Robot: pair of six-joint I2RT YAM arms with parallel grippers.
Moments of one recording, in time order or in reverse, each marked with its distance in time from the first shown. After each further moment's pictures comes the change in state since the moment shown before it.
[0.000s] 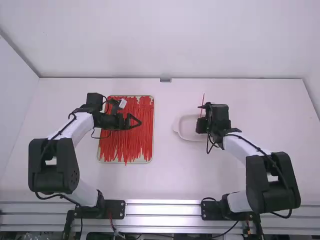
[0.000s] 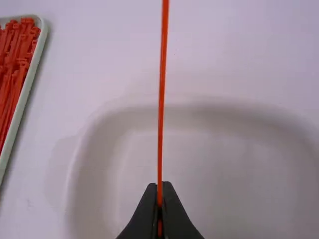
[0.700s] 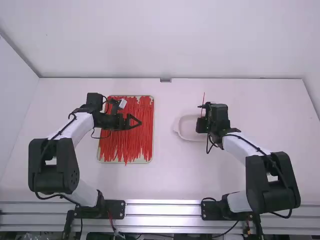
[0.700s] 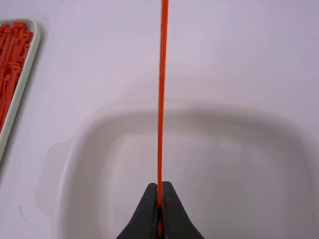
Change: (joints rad) left arm 0.000 0.000 0.000 0.004 -0.003 0.006; right arm 0.004 0.000 0.000 0.010 0.030 0.000
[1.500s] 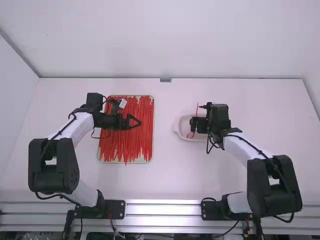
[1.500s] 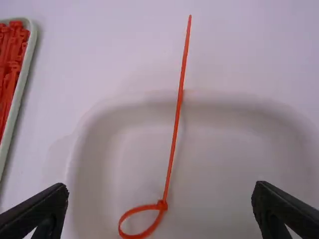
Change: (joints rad) left arm 0.000 0.000 0.000 0.000 -0.004 0.014; right arm 0.000 -0.042 0.016 -0.087 0.003 0.040
